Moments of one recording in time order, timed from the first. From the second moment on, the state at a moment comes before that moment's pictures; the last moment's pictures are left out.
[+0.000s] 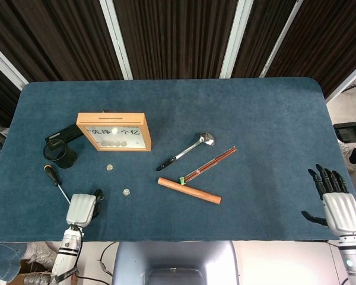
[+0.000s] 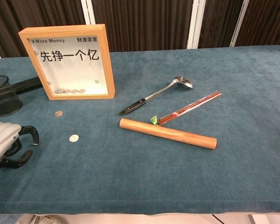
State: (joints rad) left arm -0.29 -1.82 -0.07 -1.05 1.41 1.30 0.36; right arm 0.08 -1.10 0.05 -1.63 -1.48 1.44 -0.10
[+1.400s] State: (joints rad) left arm -0.32 -1.87 -0.10 -0.98 1.41 1.33 0.26; right arm 0.09 -1.10 0.05 -1.63 -1.46 1.42 -0.12
